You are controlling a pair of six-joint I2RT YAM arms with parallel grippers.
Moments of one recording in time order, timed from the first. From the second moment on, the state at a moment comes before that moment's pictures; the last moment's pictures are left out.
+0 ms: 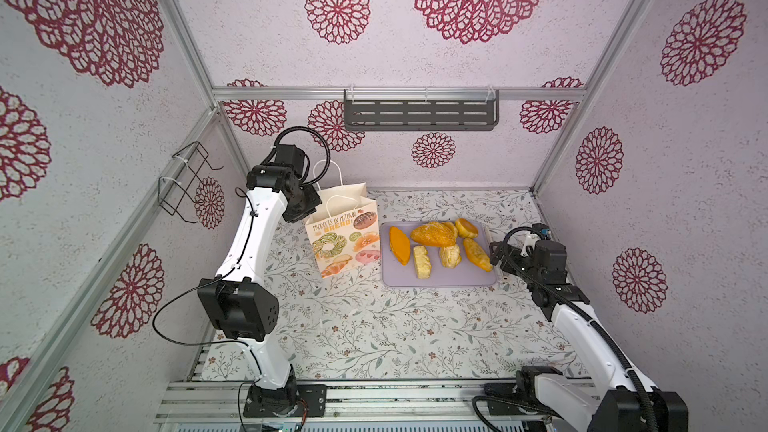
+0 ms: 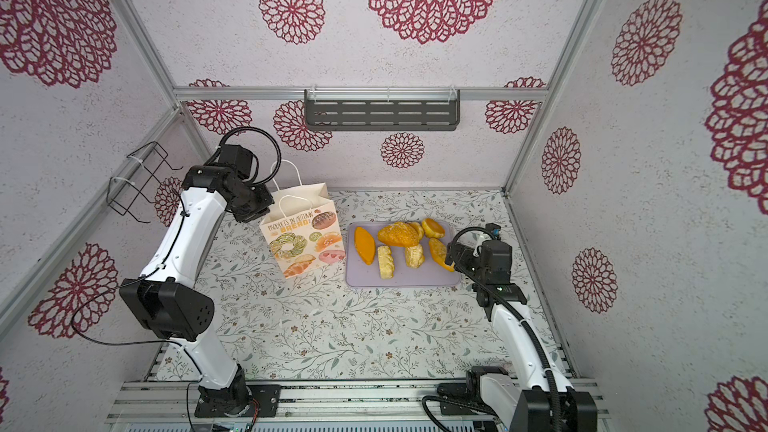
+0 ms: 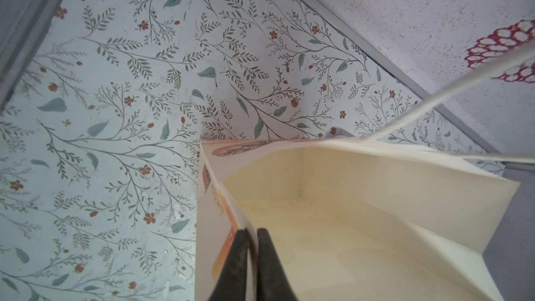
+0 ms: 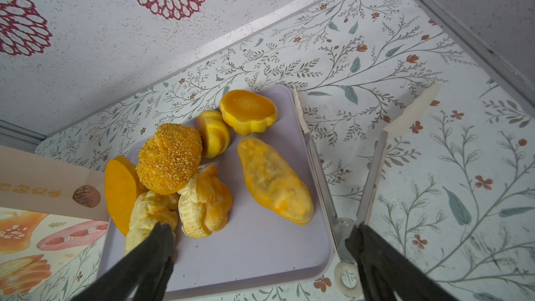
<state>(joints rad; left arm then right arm) -0.10 1.81 2.00 -1.26 -0.02 -0.61 0.02 1.02 0.64 -0.16 -0.10 0.39</state>
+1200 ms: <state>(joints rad) 0.01 2.00 2.16 -1.16 0.24 -0.30 0.02 0.99 0.84 -0.47 0.08 0.42</state>
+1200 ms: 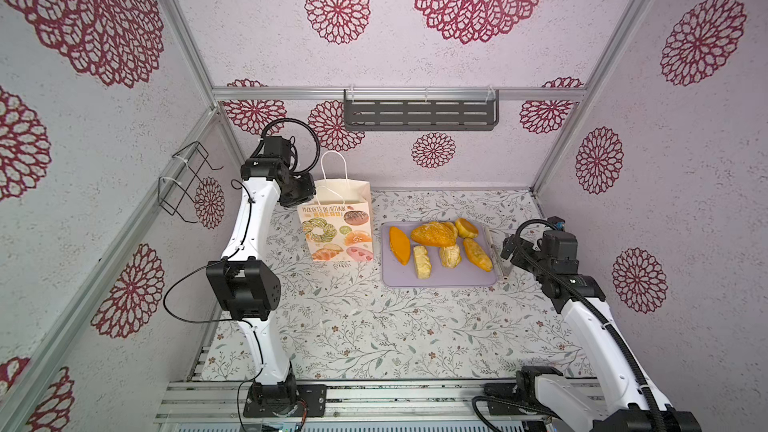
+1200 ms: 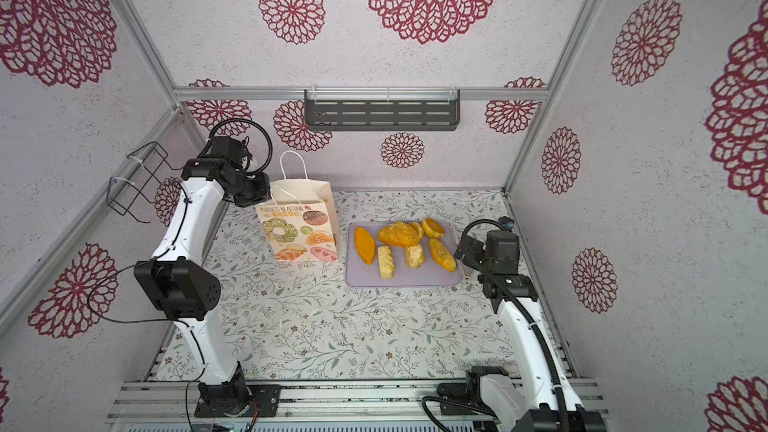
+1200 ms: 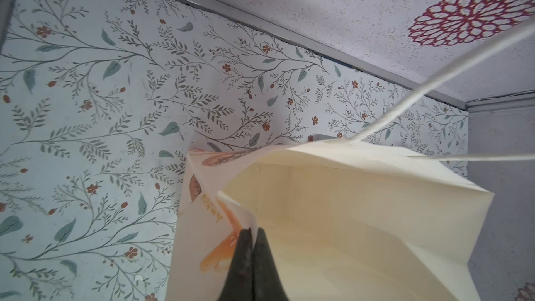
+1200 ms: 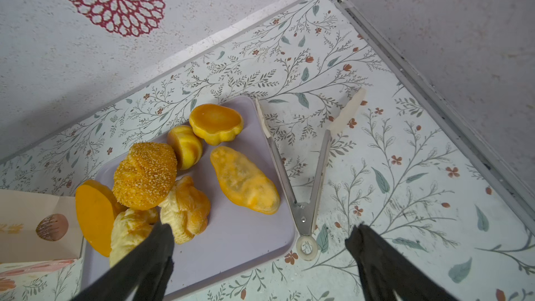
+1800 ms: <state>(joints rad) 0.04 1.88 1.98 -1.07 0.32 -0.34 0.00 1.37 1.11 -0.69 0.11 0.28</state>
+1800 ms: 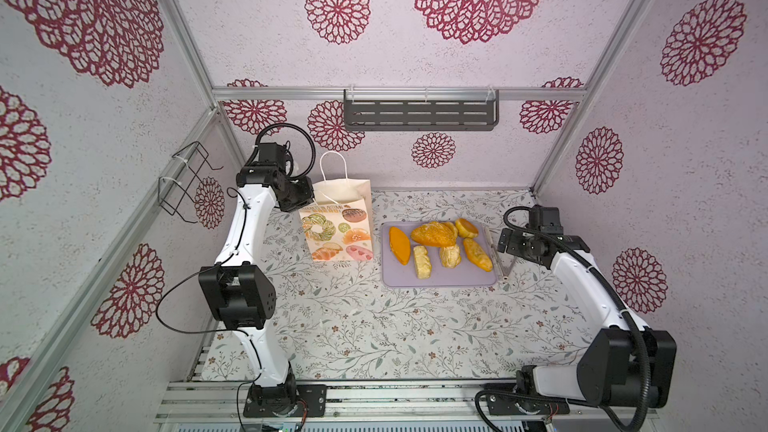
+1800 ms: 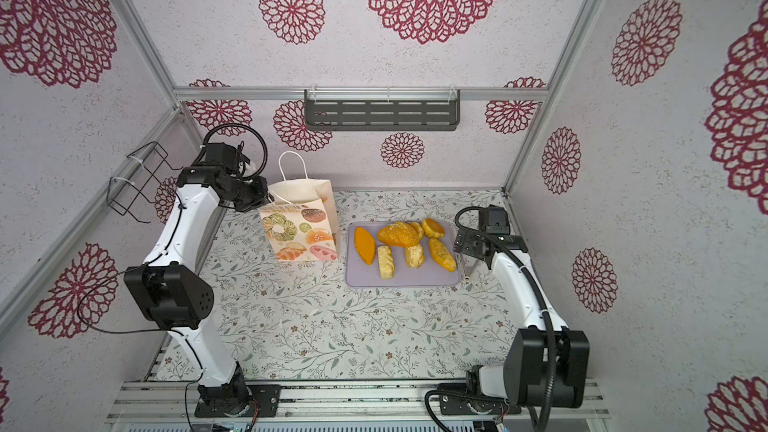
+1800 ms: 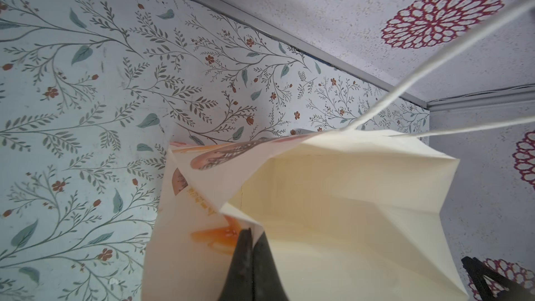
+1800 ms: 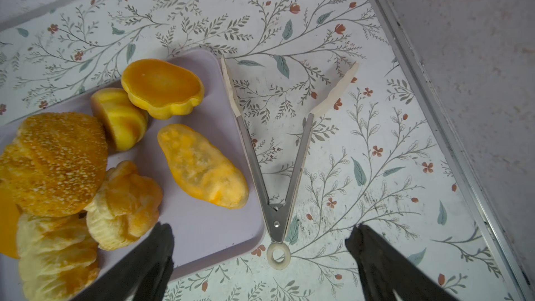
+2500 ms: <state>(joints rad) 0.05 1.86 1.91 -1.00 0.38 -0.37 0.00 1.70 1.24 -0.74 0.14 0.17</state>
